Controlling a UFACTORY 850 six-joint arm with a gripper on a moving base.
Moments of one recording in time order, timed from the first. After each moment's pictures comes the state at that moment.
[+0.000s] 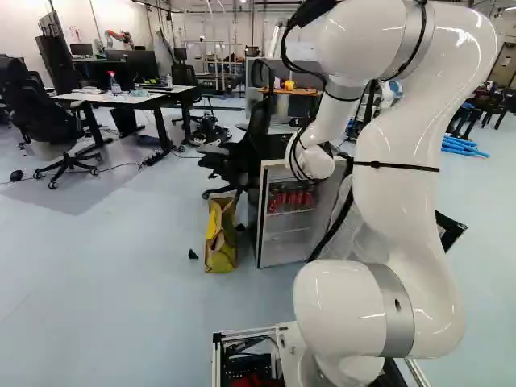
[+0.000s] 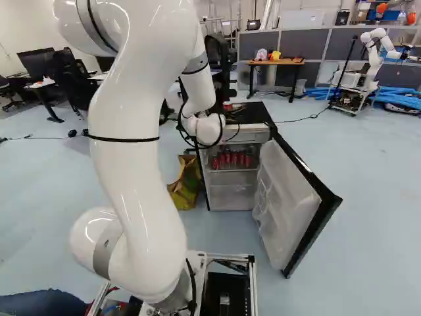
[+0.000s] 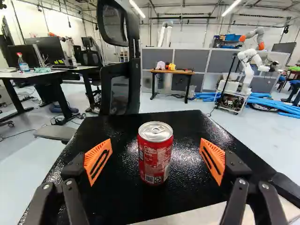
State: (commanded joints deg) arm -12.4 -26.6 -47.4 -4.9 62.9 0.0
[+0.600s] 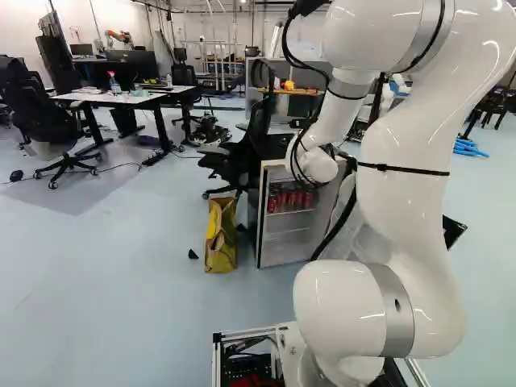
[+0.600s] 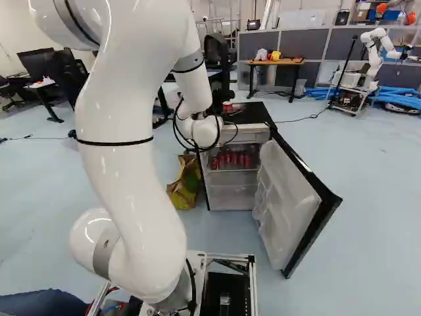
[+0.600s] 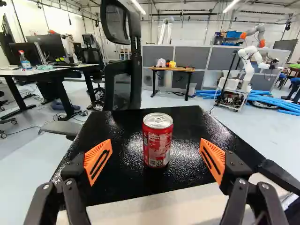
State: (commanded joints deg) arm -12.2 -21.2 -40.6 -4.9 62.9 0.0
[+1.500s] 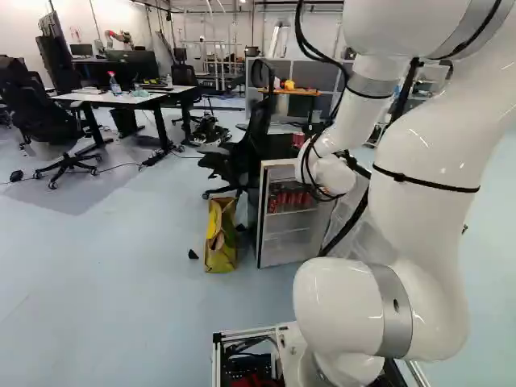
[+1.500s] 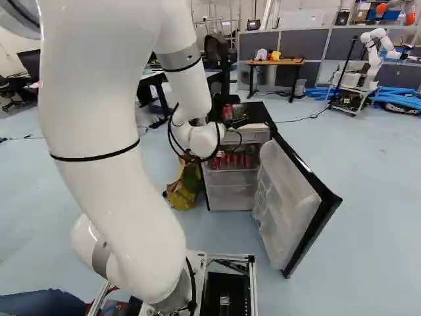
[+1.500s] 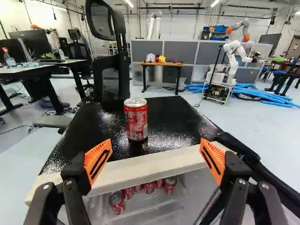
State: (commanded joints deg) arm -17.3 -13.0 -30.7 -4.9 62.9 0.0
